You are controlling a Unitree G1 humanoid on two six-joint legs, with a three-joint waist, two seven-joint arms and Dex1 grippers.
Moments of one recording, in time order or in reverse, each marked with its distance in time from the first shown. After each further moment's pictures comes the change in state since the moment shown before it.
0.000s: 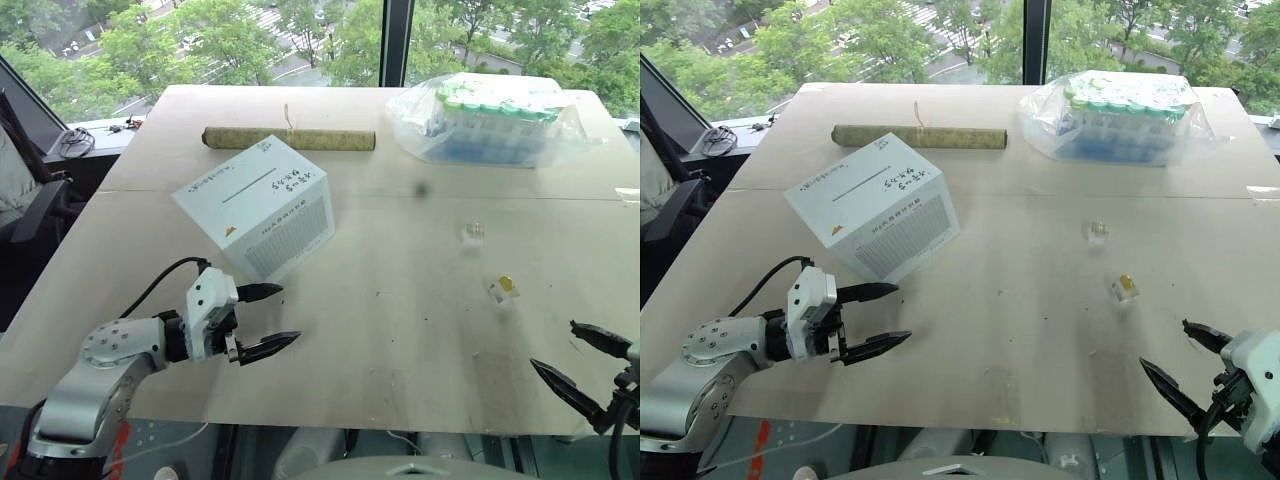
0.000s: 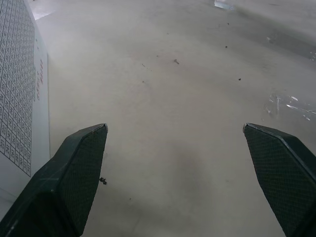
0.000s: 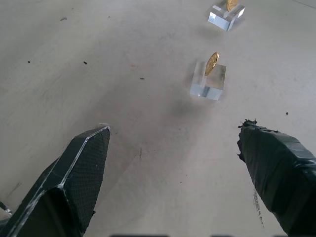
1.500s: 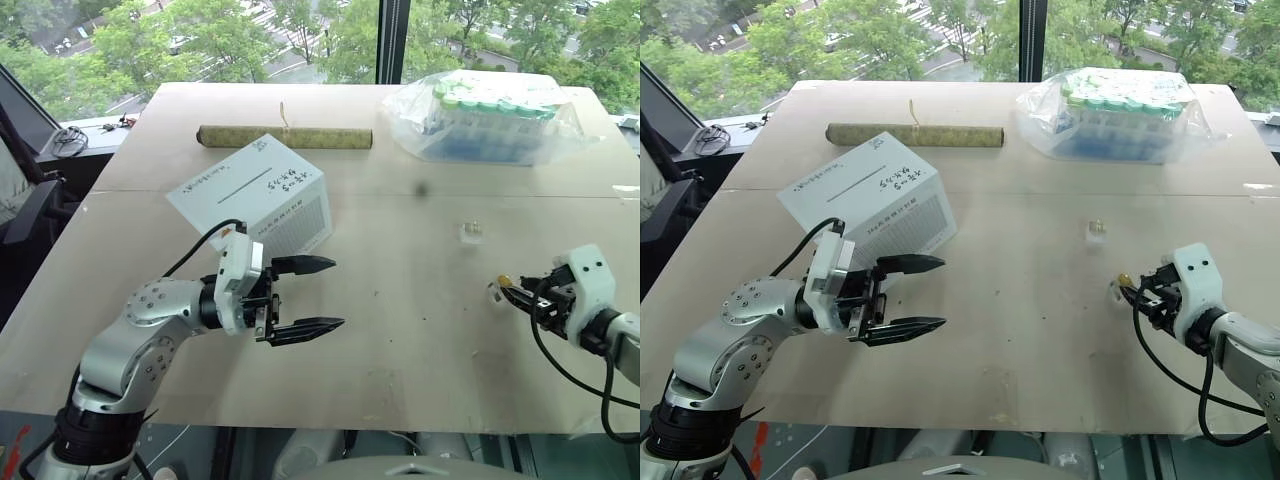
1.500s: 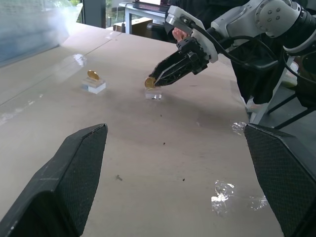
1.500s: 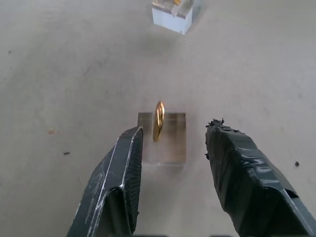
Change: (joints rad) left arm -0.265 -0.062 -0.123 -0.057 -0.193 0.073 -0.060; right arm -0.679 -0.155 0.342 0.204 0.166 0.548 -0.476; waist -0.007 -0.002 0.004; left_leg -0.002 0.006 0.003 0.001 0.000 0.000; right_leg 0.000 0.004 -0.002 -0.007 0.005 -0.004
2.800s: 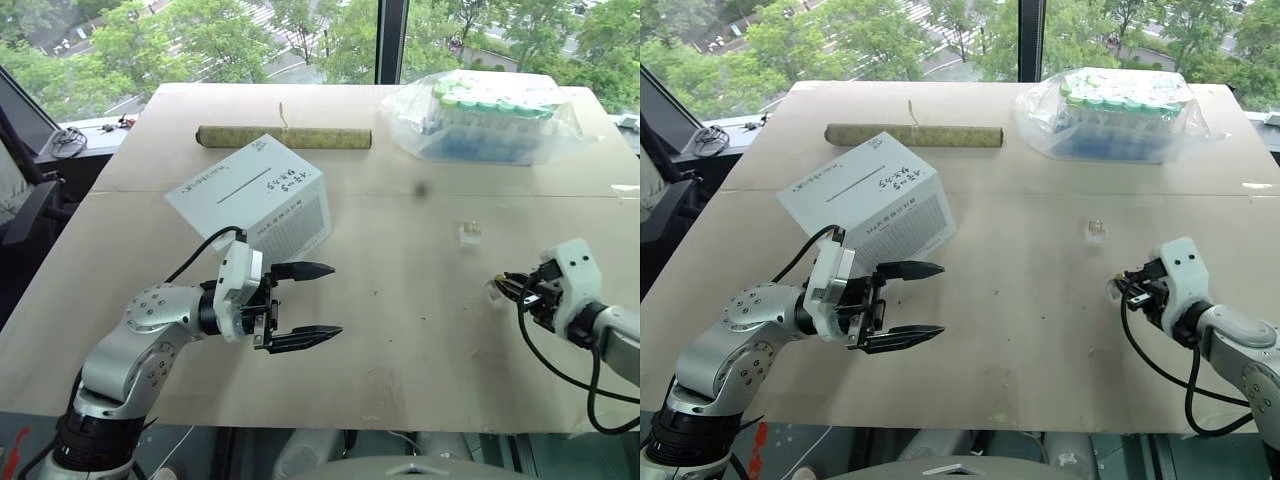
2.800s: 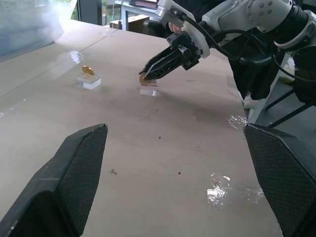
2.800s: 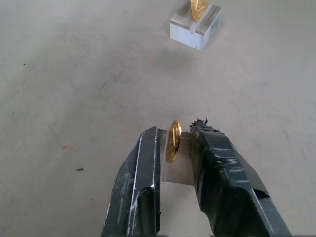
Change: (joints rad) left arm 0.033 -0.005 -0.004 0.007 0.029 -0.043 -0.034; right arm -0.062 0.026 0.041 -0.005 -0.036 0.015 0.009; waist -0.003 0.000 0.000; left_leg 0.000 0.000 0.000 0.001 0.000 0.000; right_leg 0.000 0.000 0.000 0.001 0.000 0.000
